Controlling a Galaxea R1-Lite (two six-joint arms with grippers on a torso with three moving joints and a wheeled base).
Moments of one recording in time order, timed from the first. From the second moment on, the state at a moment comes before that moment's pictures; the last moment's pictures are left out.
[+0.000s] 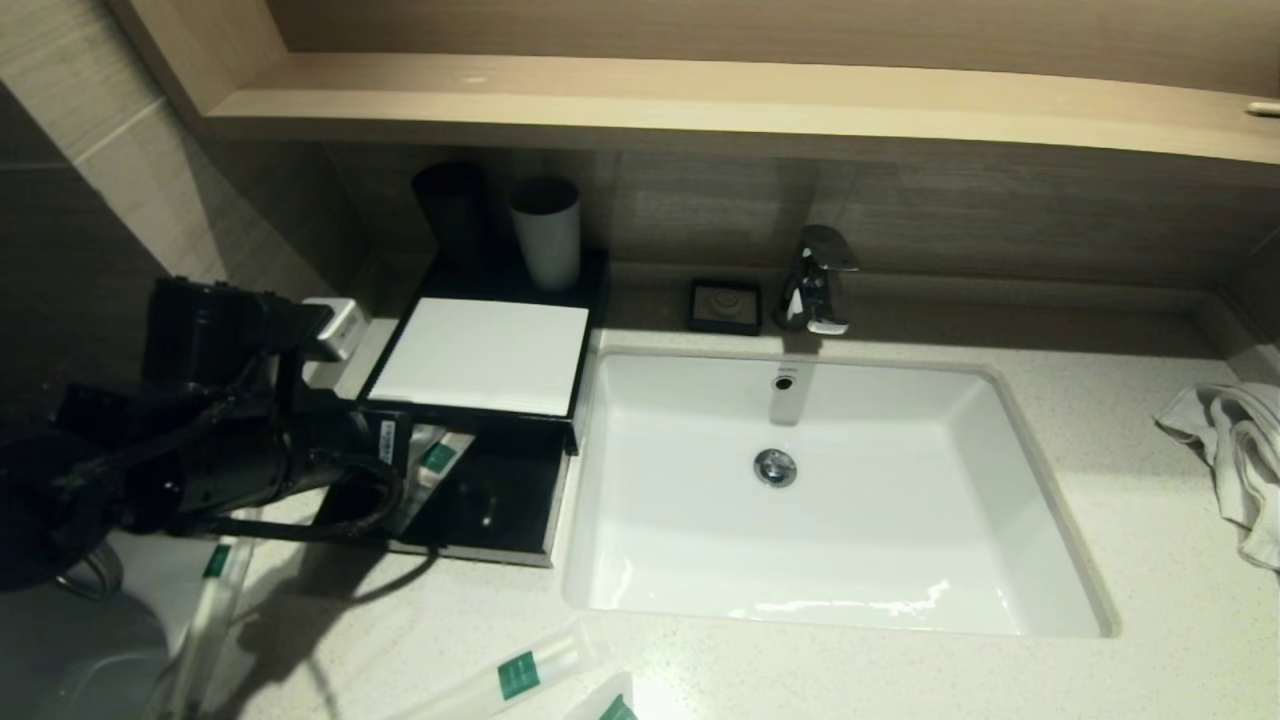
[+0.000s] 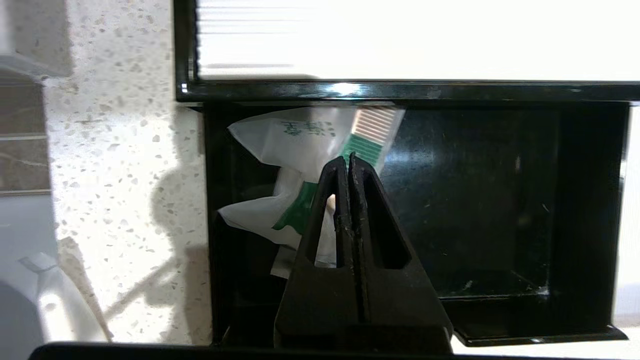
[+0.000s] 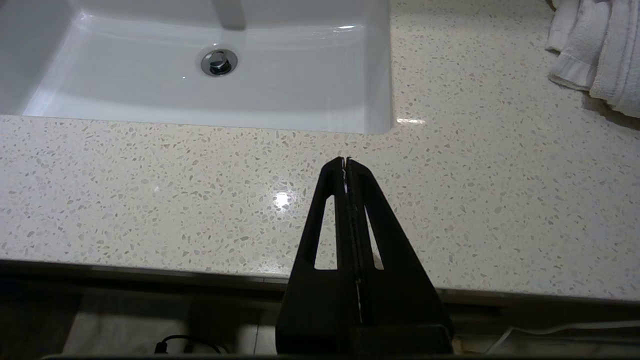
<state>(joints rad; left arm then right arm) -0.26 1.56 -0.85 -0.22 0.05 -0.06 0.00 0.00 -0.01 0.03 0.00 -0.01</state>
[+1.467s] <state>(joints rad) -0.26 1.62 -0.84 -0.22 0.14 0.00 0.00 0.00 -0.01 0.03 0.00 -0.01</state>
